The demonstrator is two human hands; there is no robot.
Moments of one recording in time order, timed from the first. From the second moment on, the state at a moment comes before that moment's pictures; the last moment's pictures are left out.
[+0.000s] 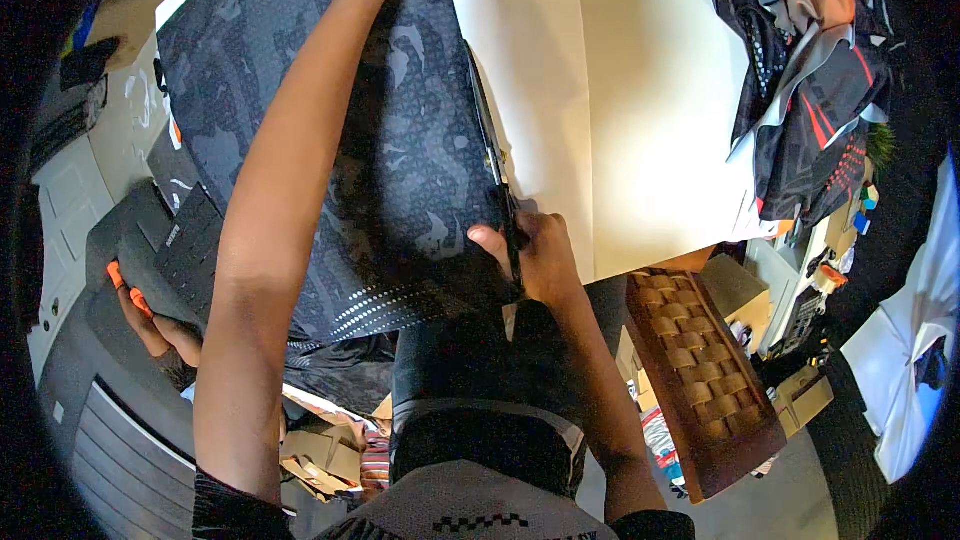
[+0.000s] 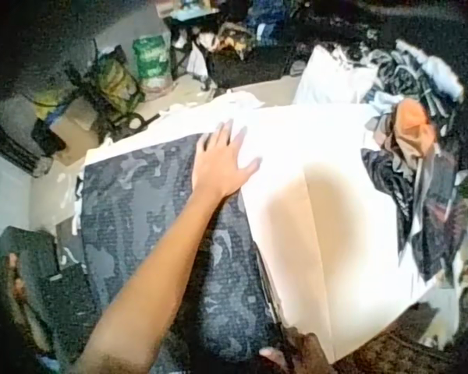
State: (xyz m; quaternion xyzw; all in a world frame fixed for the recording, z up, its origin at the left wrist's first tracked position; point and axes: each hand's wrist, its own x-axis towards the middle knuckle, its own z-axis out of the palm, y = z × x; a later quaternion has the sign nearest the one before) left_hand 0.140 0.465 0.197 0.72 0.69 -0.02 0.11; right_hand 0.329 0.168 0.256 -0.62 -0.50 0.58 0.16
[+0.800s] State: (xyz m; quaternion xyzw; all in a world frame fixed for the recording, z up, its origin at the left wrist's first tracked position) left_hand 0.104 0.495 0.210 0.64 0.69 -0.07 0.34; right_hand 0.332 0.194 0.258 -0.62 -0.44 0.64 0.12
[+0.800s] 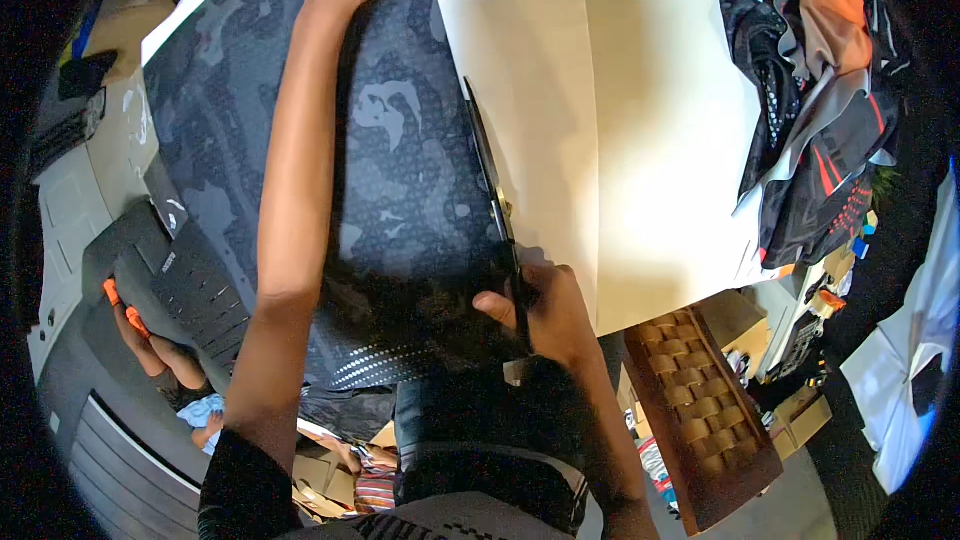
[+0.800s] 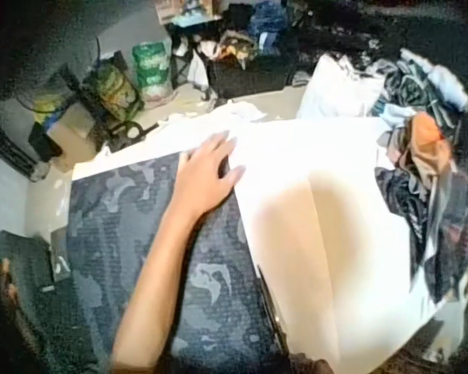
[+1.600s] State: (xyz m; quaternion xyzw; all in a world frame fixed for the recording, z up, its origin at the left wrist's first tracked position) left_hand 0.067 0.414 0.207 0.96 0.24 0.11 0.10; right_hand 0.318 0.190 0.252 -0.60 -0.47 0.63 0.10
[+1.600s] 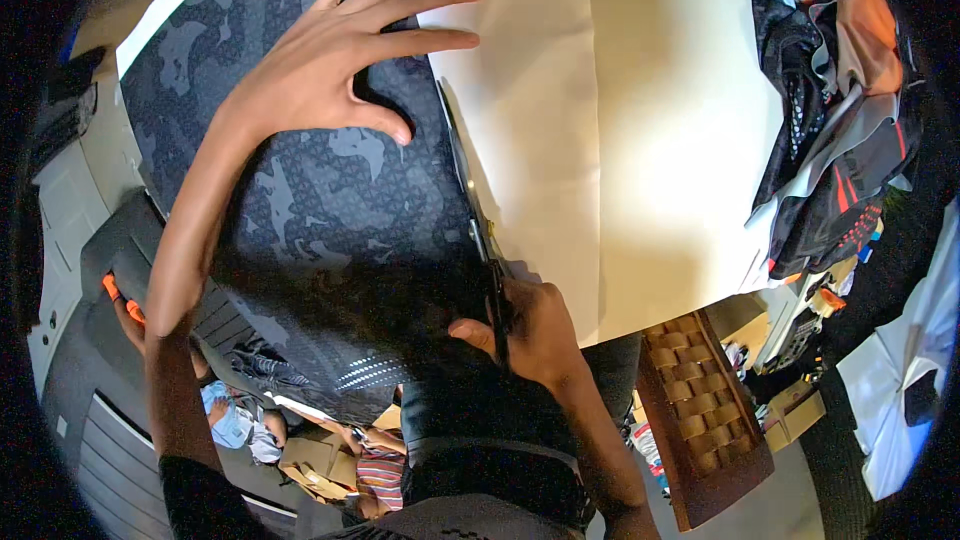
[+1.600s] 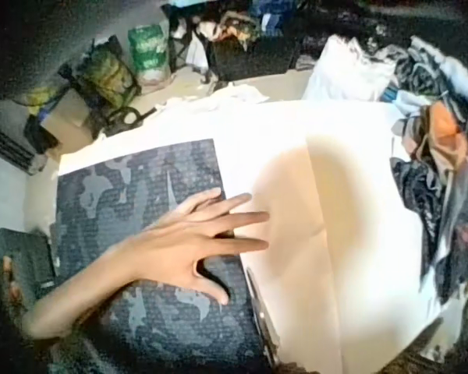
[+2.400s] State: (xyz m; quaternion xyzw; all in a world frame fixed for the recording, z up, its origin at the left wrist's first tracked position) left_hand 0.064 0.415 0.187 0.97 0.21 0.08 0.10; right_hand 0.303 0.193 0.257 -0.64 -0.49 0.58 0.10
